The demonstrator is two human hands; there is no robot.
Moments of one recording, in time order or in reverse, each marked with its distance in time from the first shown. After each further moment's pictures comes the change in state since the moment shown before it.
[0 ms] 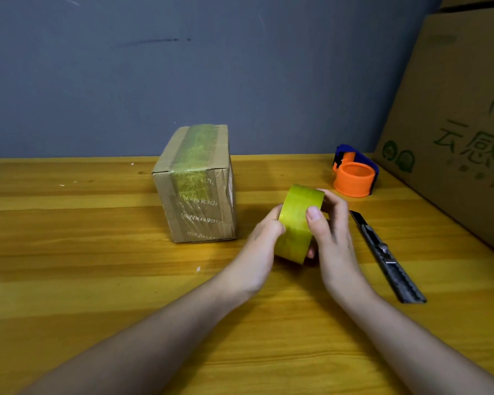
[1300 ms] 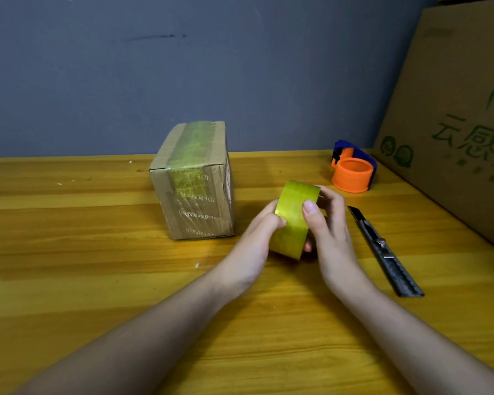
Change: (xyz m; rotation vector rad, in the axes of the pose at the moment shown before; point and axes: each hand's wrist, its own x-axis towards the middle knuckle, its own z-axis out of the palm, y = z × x) left_hand -0.008 -0.012 -0.007 -0.086 -0.017 -0.006; right_hand 0.001 -0.002 0.000 -0.001 -0.004 0.025
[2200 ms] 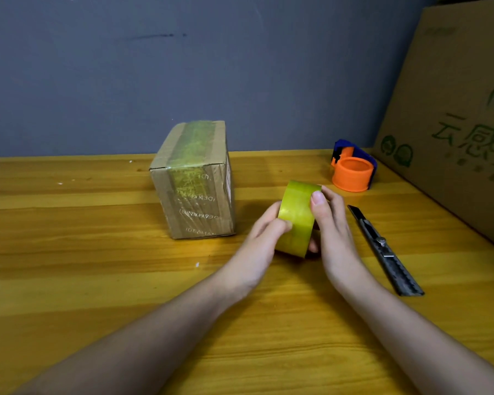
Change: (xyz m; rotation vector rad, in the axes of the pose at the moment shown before) left_hand -0.008 0.008 0.013 -0.080 -0.097 0.150; right_hand 0.003 -0.001 -0.002 0.002 0.009 0.076
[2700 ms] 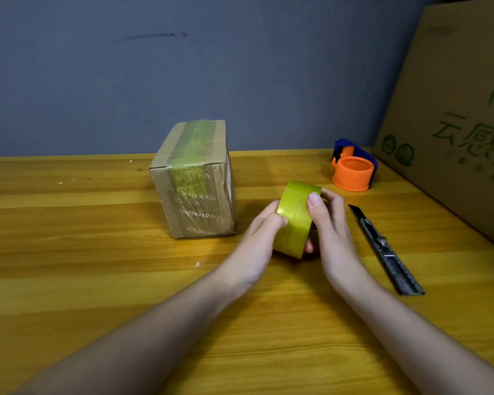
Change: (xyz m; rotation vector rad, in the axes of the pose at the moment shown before) left_hand 0.009 0.001 -0.001 -0.028 0.064 -0.047; right_hand 0.001 0.003 0.002 -0.034 0.026 -0.014
